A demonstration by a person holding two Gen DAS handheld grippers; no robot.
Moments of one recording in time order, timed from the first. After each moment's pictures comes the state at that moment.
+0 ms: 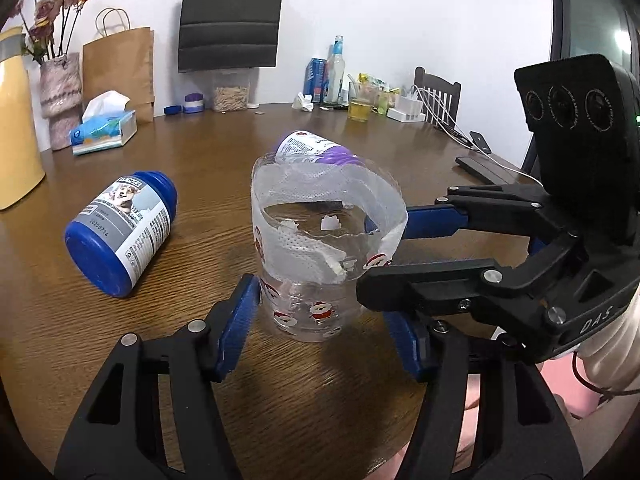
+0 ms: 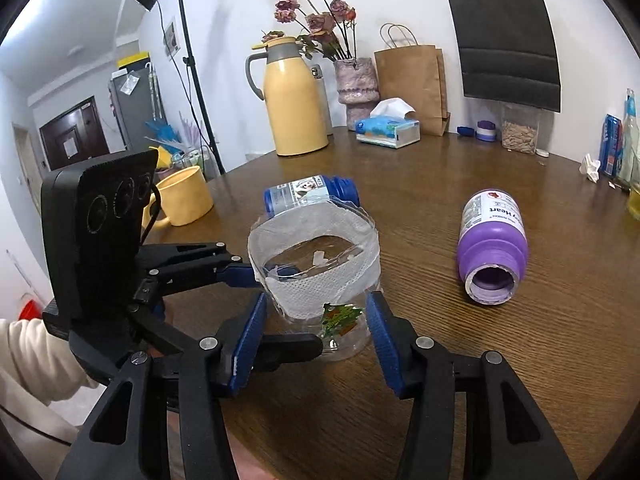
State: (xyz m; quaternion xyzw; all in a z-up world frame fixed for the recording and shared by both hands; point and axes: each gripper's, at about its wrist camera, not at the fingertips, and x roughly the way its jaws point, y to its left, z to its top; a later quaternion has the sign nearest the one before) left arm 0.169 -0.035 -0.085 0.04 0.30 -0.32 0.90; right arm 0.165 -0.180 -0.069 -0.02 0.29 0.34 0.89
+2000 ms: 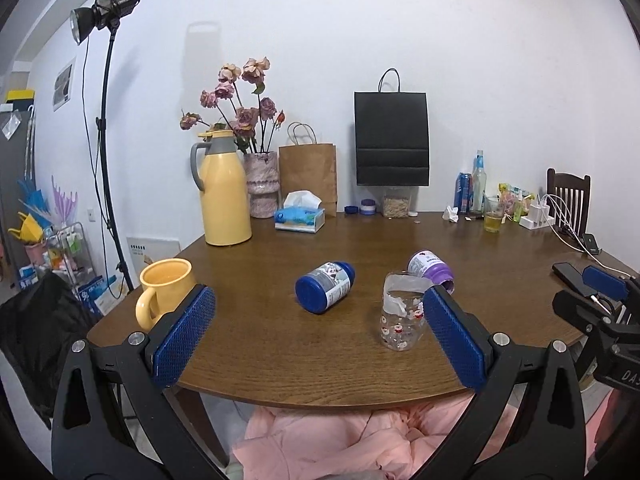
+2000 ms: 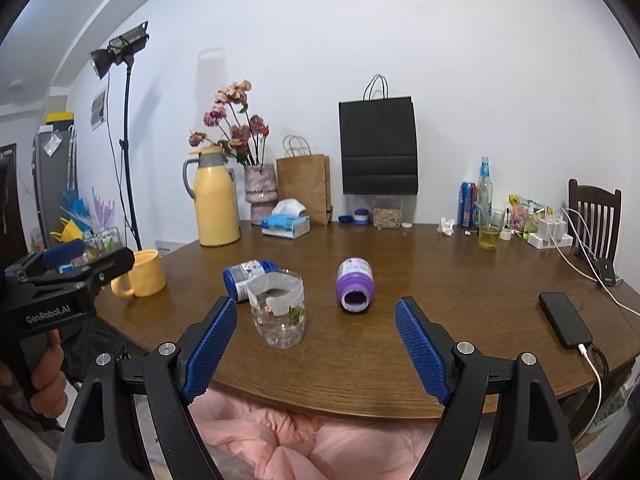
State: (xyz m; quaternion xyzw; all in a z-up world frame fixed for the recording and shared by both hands) left arm -0.008 0.000 0.025 0.01 0.14 0.00 0.99; right arm -0.018 -0.220 0.008 0.01 0.13 0.12 0.98
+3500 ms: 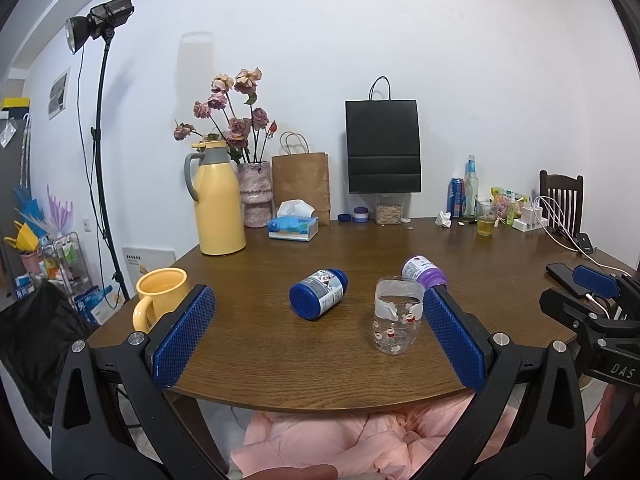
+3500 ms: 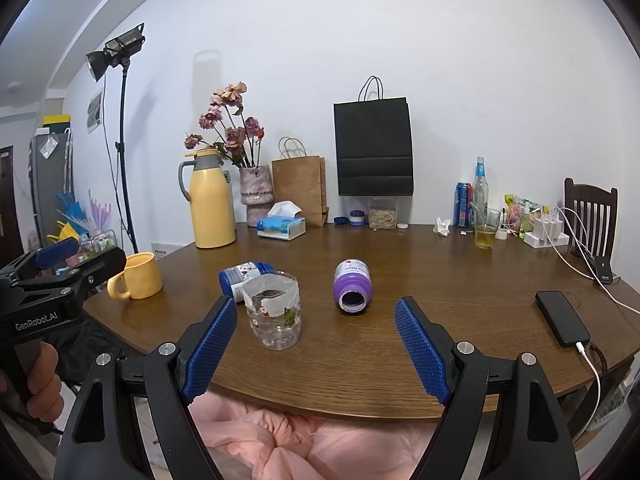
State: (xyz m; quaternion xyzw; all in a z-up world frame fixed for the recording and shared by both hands) left arm -0.010 0.002 0.027 0.02 0.12 -0.01 0.99; right arm -0.016 -0.223 0.008 0.01 0.14 0.11 0.98
